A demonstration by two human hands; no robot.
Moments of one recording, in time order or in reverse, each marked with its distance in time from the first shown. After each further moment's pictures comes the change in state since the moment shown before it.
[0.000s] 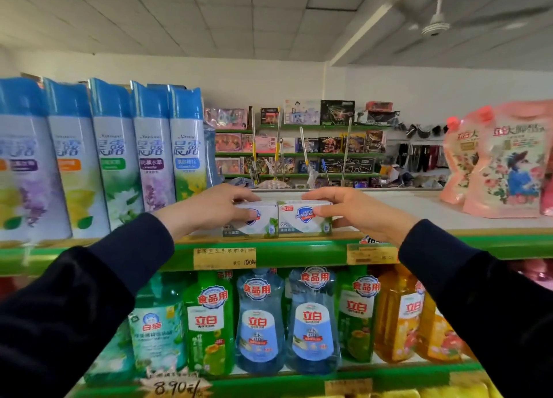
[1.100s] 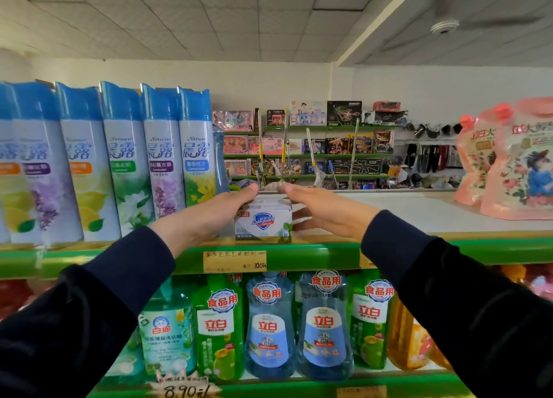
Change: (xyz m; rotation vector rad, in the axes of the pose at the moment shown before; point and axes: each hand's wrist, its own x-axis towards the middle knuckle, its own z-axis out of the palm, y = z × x) left_hand -0.011 0.002 0.007 -0.489 0.000 -0.160; right_hand 0.038 -0.038 0.061 0.203 -0.068 0.089
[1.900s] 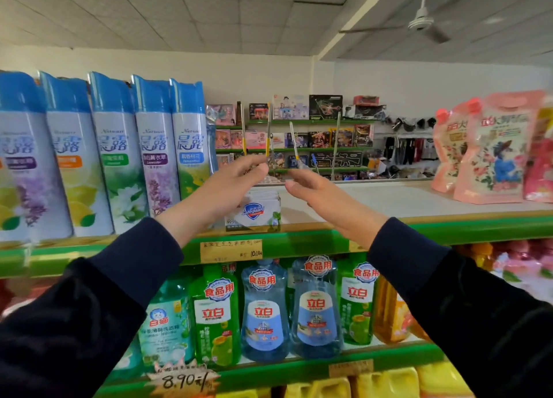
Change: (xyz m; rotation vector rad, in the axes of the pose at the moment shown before) left_hand -0.021 0.023 0.006 0.073 0.131 0.302; right_hand -0.036 0.001 0.010 -0.219 0.285 -0.182
